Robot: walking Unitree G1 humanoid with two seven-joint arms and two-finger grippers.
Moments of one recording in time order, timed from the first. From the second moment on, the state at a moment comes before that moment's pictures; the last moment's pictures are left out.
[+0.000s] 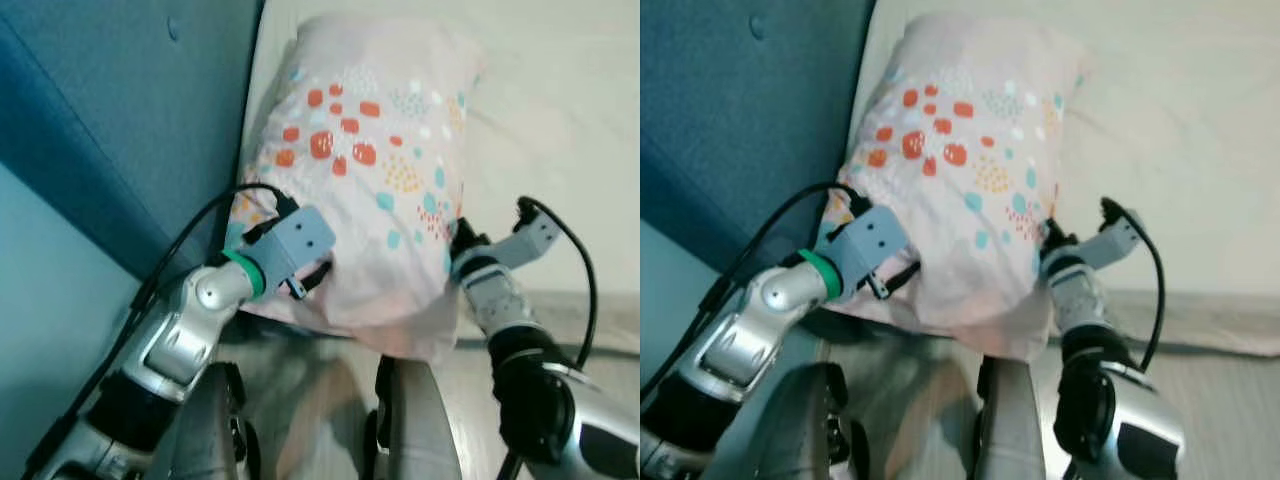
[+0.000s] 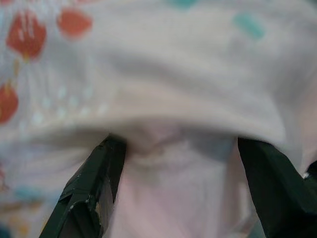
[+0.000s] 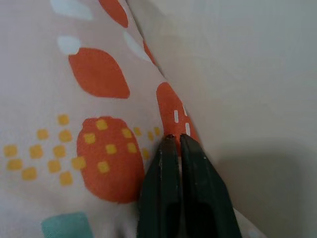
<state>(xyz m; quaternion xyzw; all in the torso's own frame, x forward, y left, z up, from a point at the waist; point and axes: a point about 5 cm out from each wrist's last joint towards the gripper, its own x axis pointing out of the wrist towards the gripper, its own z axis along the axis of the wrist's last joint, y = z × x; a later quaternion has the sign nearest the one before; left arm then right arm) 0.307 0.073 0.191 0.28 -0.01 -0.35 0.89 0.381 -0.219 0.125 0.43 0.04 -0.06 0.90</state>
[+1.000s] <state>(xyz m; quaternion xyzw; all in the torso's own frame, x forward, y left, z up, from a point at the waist) 0.374 0.048 0.251 0.06 0.03 -0.16 0.98 0.377 -0.121 0.186 0.26 -0.12 0.31 0.91</state>
